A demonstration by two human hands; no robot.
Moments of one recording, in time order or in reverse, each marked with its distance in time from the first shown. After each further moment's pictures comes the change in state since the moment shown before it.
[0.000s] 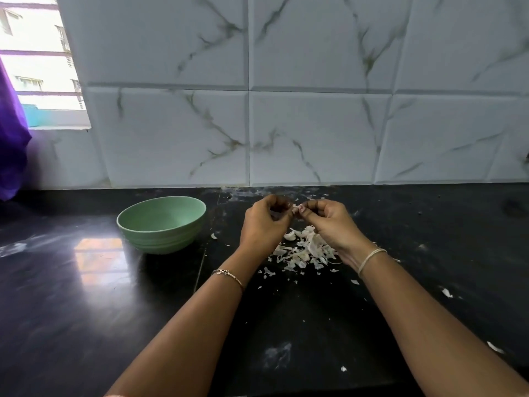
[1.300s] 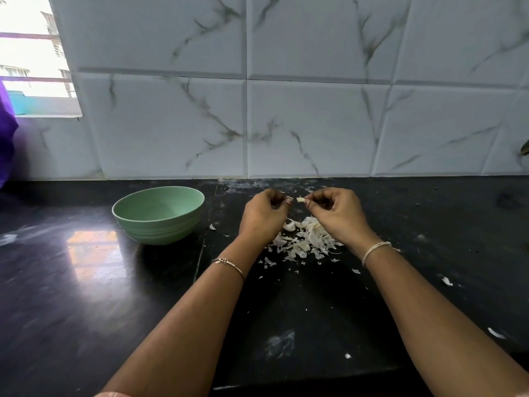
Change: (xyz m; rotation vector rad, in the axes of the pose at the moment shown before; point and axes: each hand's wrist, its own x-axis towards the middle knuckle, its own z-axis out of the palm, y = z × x) left_hand 0.001 0.002 -0.002 0.033 -0.082 -0.120; right_hand 0.001 0.008 -0.011 -0.441 0.159 -0.169
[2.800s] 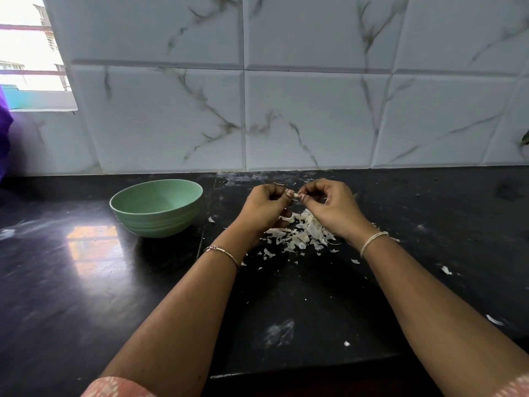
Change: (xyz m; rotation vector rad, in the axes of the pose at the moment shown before) left_hand 0.000 0.000 -0.001 -0.372 -0.208 -0.095; right_hand -0.005 -0.010 0.002 -0.077 -0.079 -0.062
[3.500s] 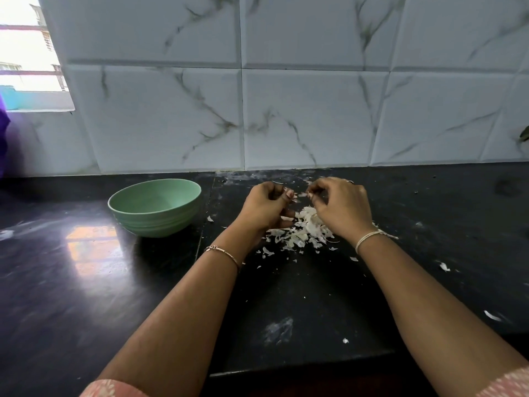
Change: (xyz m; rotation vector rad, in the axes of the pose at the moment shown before) left_hand -0.006 0.005 0.005 -0.074 0.007 -0.044; right_hand -0.001 0.005 -0.007 -0.508 0.102 -0.061
